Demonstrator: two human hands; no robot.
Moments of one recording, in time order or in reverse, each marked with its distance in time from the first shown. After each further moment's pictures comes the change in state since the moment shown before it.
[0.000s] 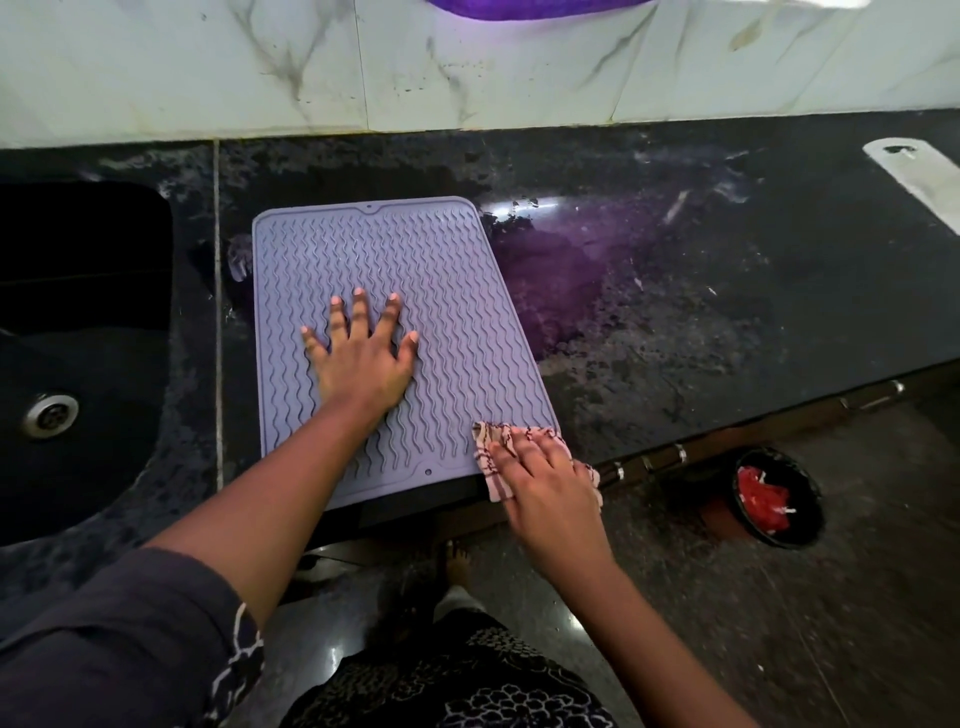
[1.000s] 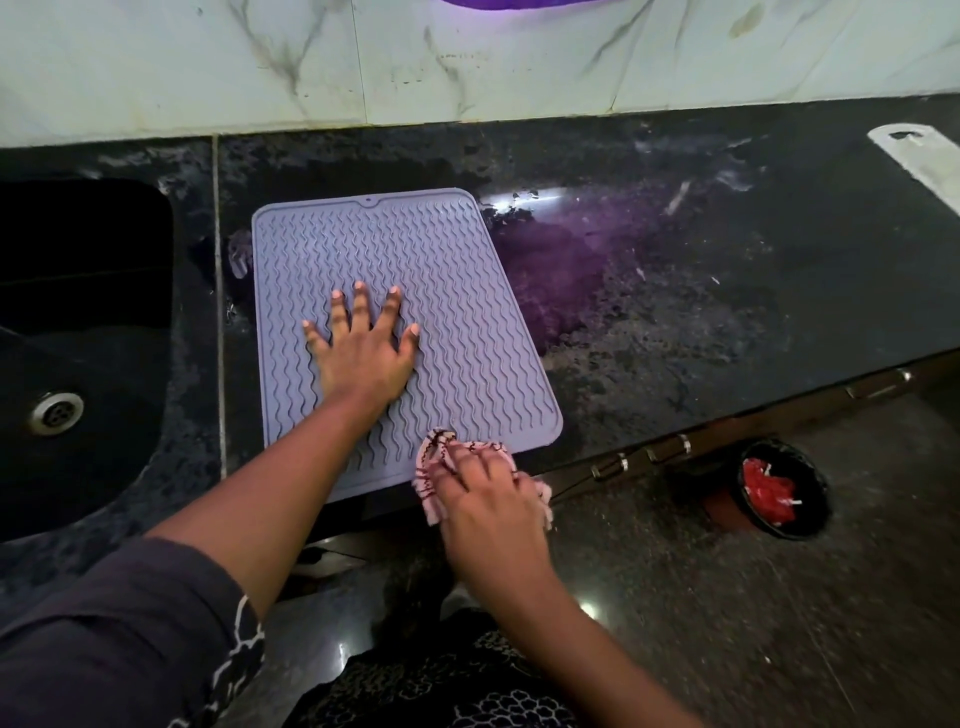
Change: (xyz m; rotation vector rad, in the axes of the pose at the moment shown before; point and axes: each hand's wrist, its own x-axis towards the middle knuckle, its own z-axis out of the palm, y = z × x) left_hand 0.000 -0.001 0.000 0.002 -0.007 0.009; right_hand -0.013 -0.061 -0.001 0.104 0.019 -0.077
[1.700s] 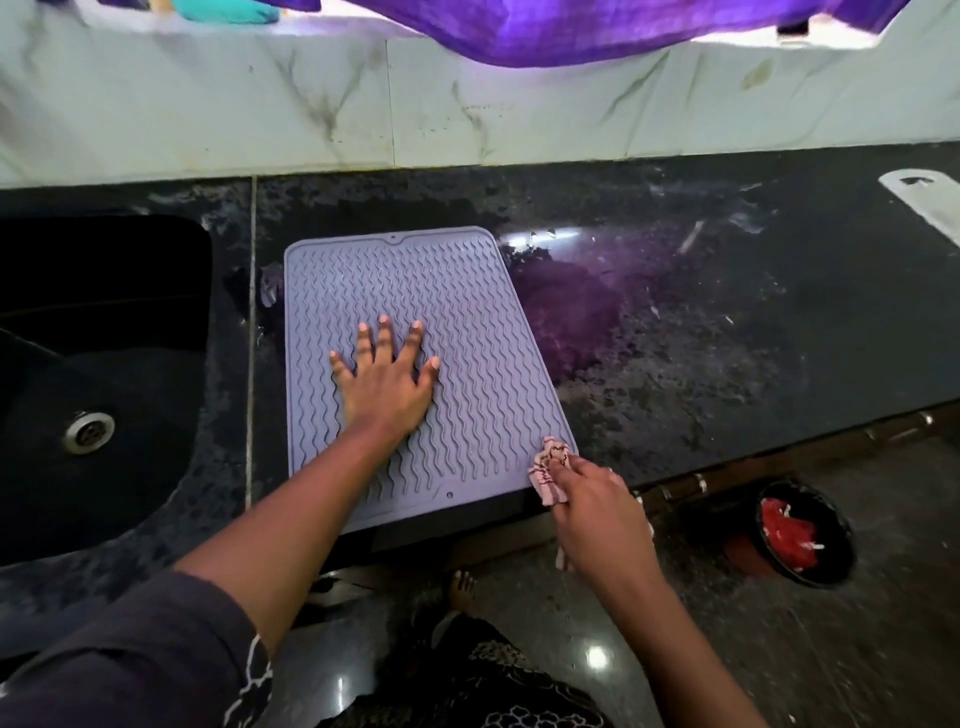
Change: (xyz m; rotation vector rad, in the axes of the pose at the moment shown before) left_hand -0.002 -0.002 -0.006 -0.037 -0.026 0.017; right_hand 0.013 0.076 -0.026 0.121 -0.054 0.298
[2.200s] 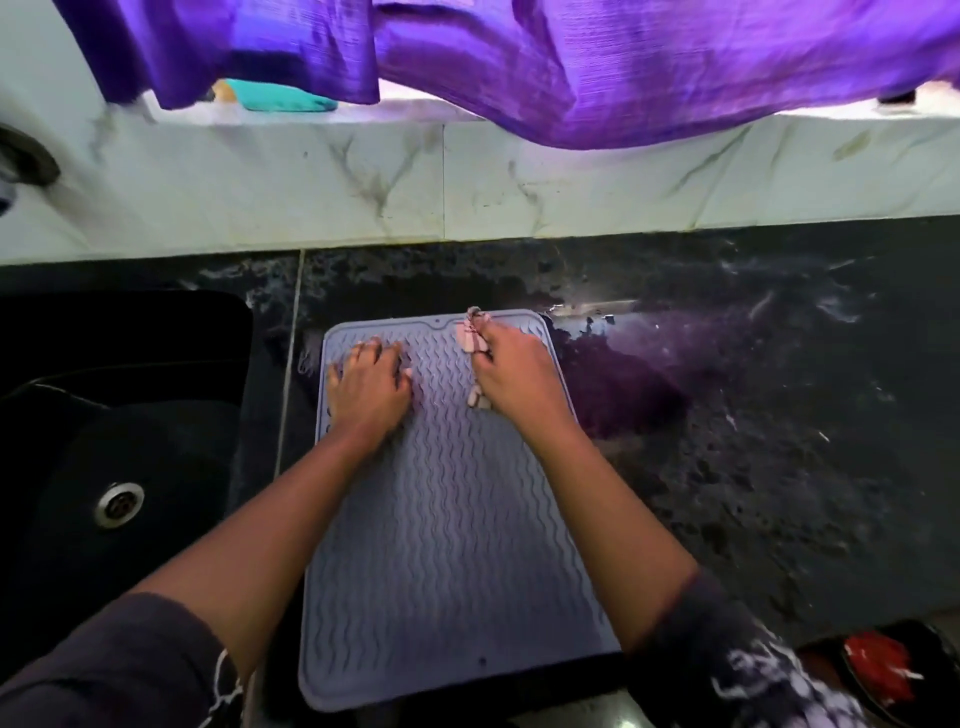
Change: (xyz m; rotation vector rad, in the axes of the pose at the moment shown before) left_hand 0.120 -0.049 -0.046 -0.057 0.119 -0.118; right_hand 0.243 -0.138 -0.064 0.253 0.192 -0.296
